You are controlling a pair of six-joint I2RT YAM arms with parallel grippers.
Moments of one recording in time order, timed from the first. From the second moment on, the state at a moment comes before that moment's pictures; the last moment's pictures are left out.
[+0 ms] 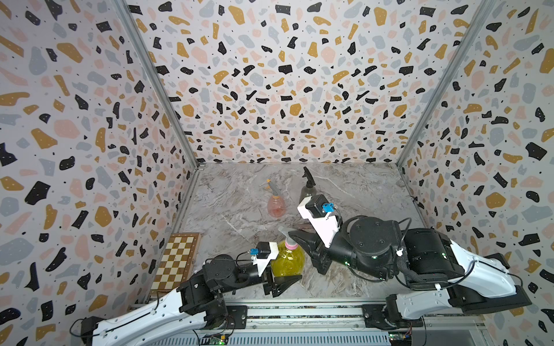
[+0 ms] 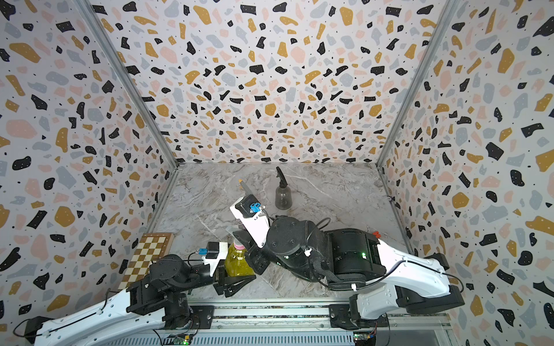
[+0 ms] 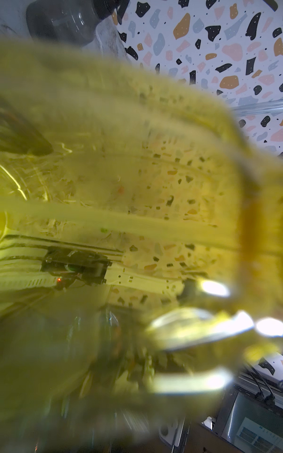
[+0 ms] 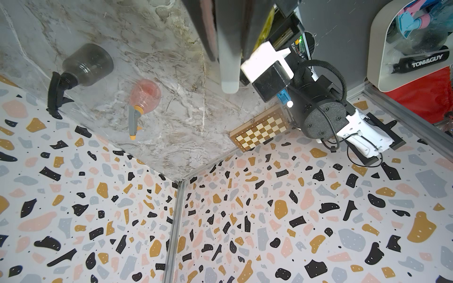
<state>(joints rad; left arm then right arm) -1.13 0.48 0.49 0.02 0.24 -0.16 1.56 1.33 1.88 -0.91 0.44 0.27</state>
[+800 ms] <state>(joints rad) -1.13 0.47 0.49 0.05 0.23 -0.16 1.56 1.38 2.00 -0.92 0.44 0.18</state>
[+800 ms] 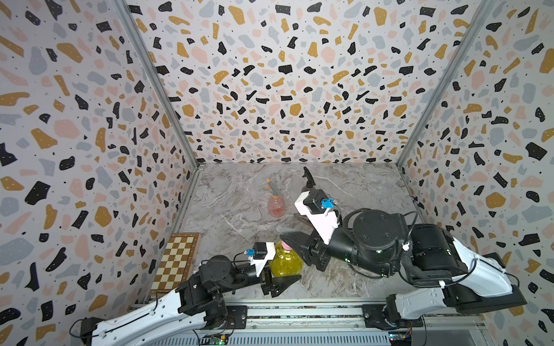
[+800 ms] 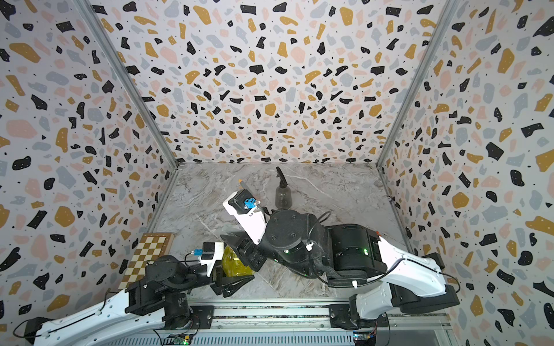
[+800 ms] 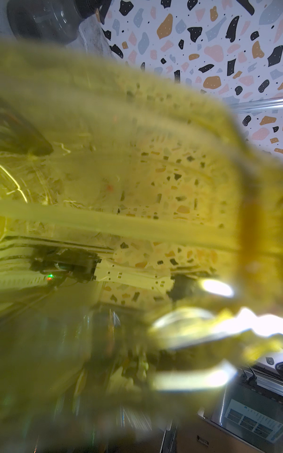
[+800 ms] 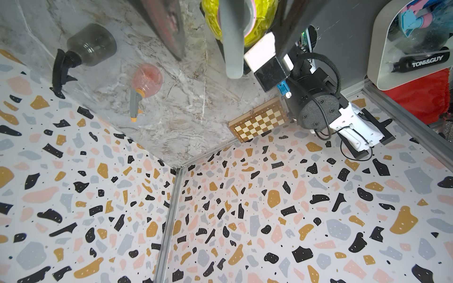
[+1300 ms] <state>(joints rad) -1.13 0.42 0.48 0.07 0.19 -0.16 1.56 1.07 1.73 -0.75 0.45 0.17</state>
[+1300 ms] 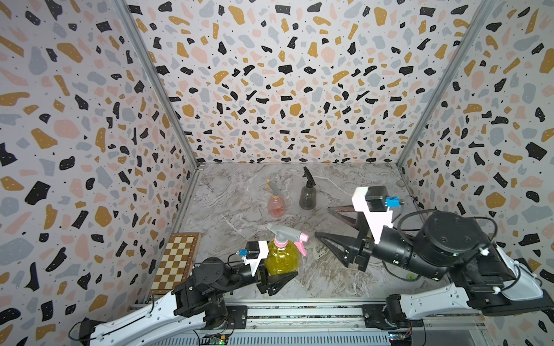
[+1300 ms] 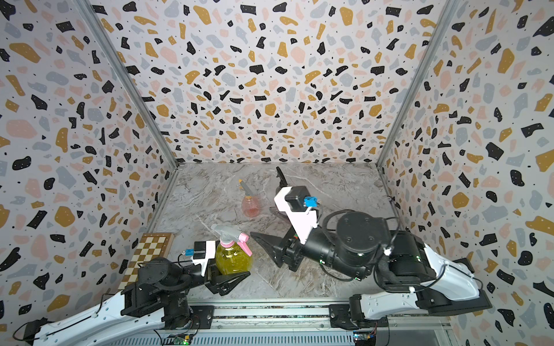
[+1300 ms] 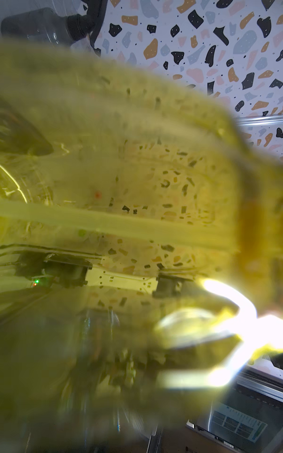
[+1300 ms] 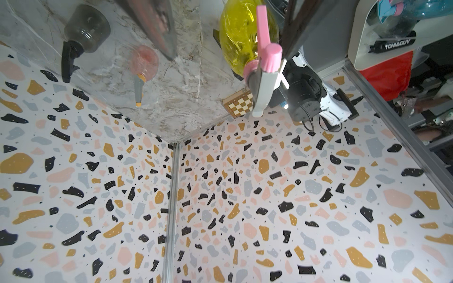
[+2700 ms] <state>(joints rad) -1.13 0.44 0.48 0.06 0.19 -0.16 1.70 1.25 1.68 -0.77 0.53 0.19</state>
